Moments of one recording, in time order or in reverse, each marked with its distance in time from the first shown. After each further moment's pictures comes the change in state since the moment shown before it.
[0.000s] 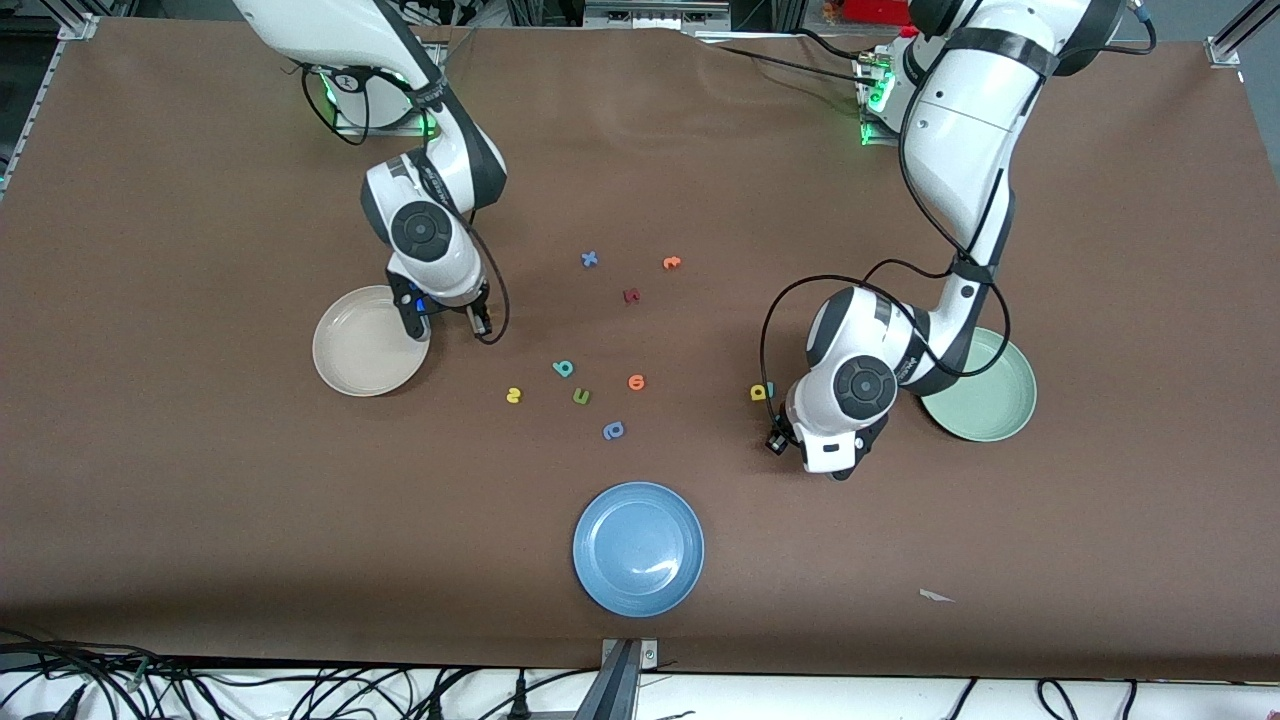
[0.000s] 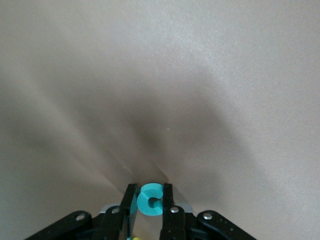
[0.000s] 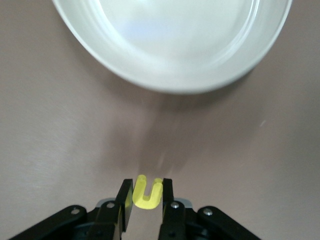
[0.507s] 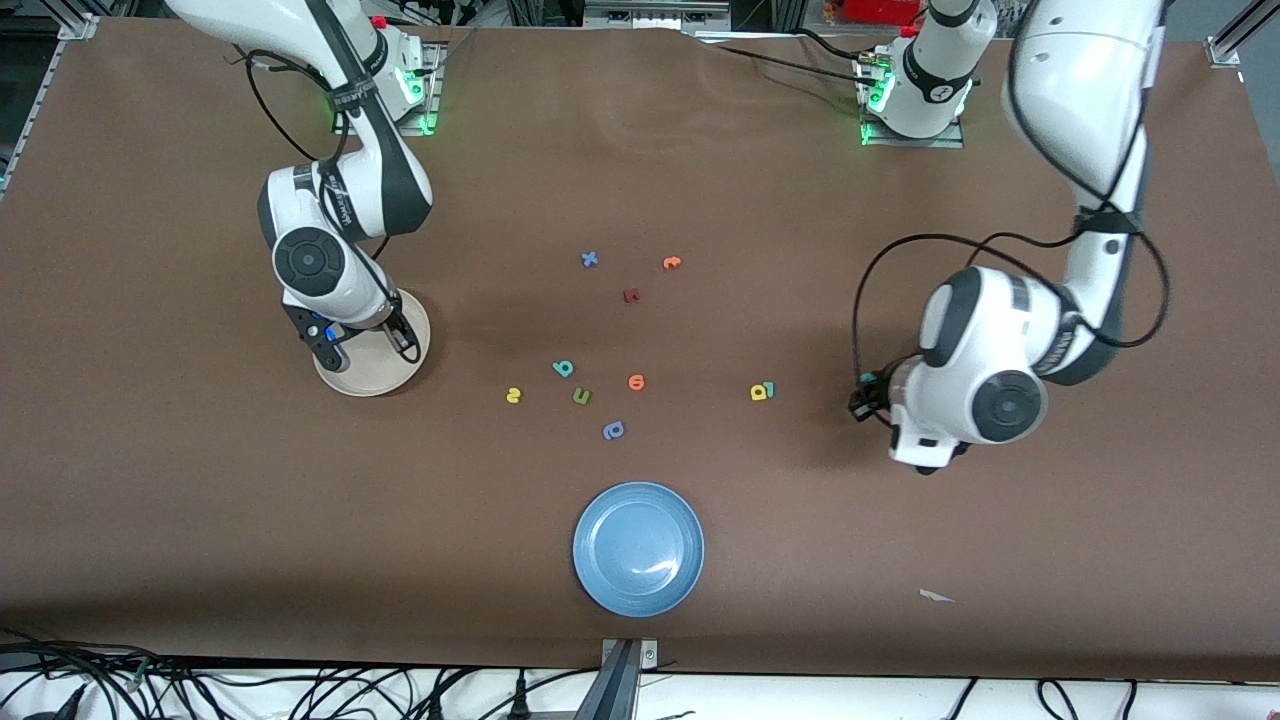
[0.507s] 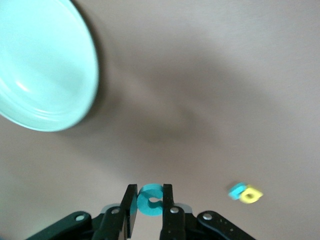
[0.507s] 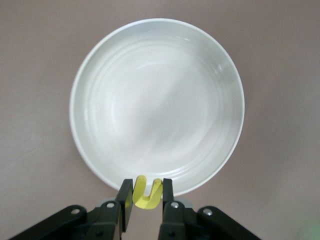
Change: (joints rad) left arm 0.172 -0.183 0.006 0.013 0.000 -0.459 0.434; right arm -0.009 -0.043 -0.176 0.030 0.000 -0.127 -0.362
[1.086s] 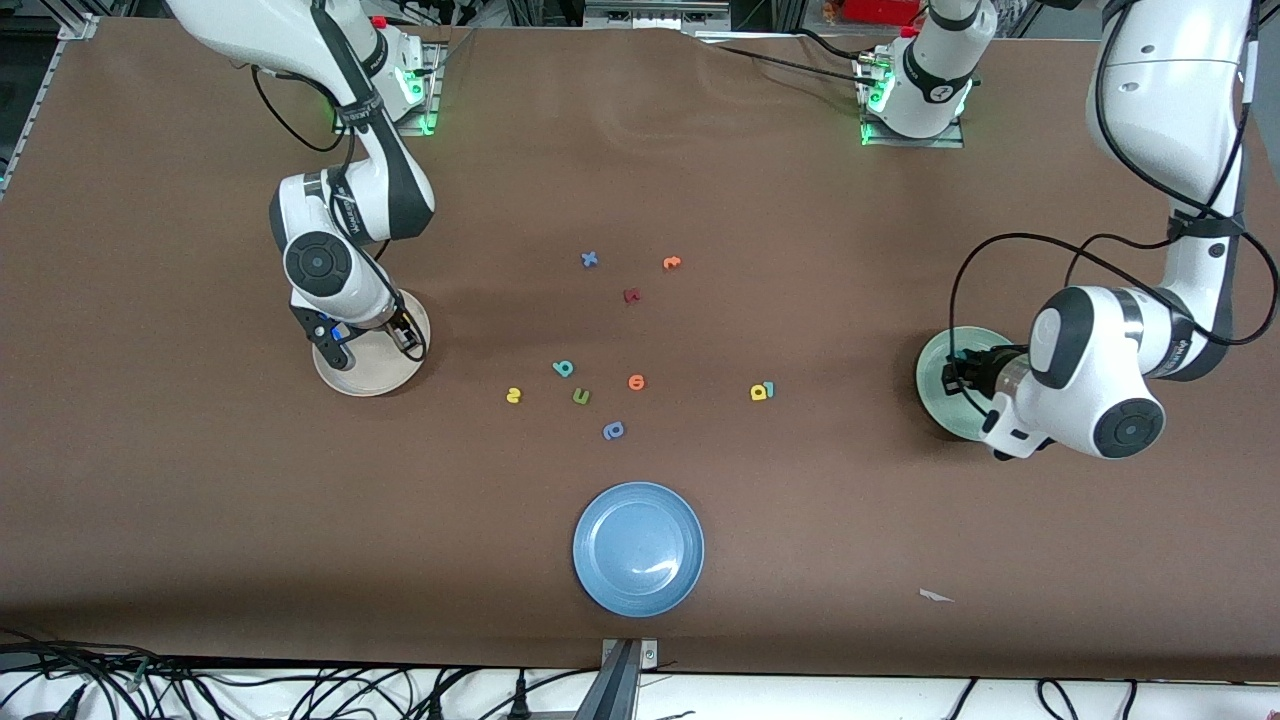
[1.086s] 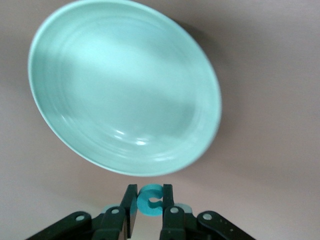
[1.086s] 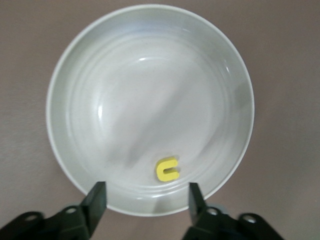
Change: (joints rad) left arm 0.201 -0.006 0.009 -0.144 0.088 -0.004 0.414; right arm 0.001 0.006 0.000 -0.052 0.000 0.085 -0.003
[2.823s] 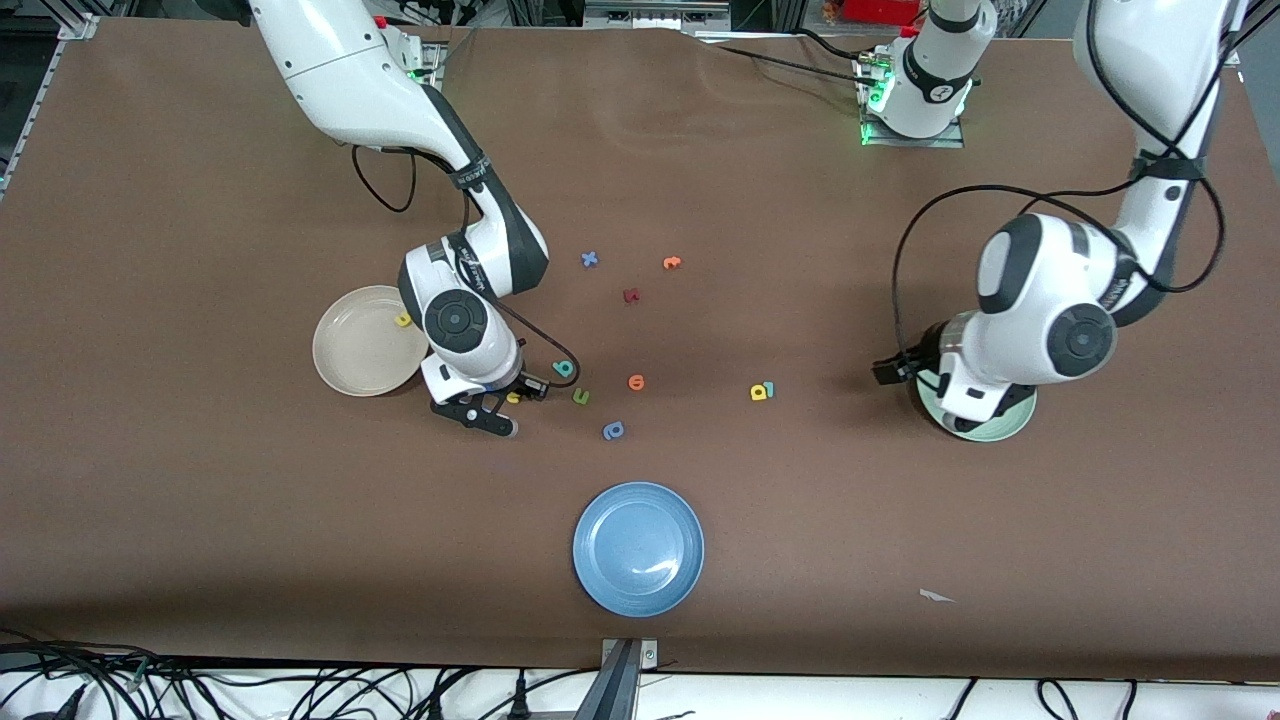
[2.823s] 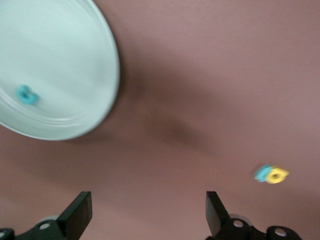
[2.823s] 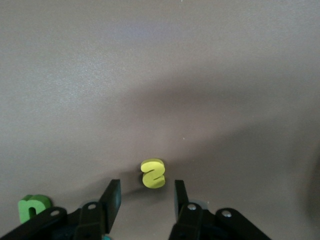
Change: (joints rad) left arm 0.048 -0.190 -0.280 -0.227 -0.038 0.327 -0.403; right arm 0.061 0.386 0.135 0.512 0.089 0.029 -0.455
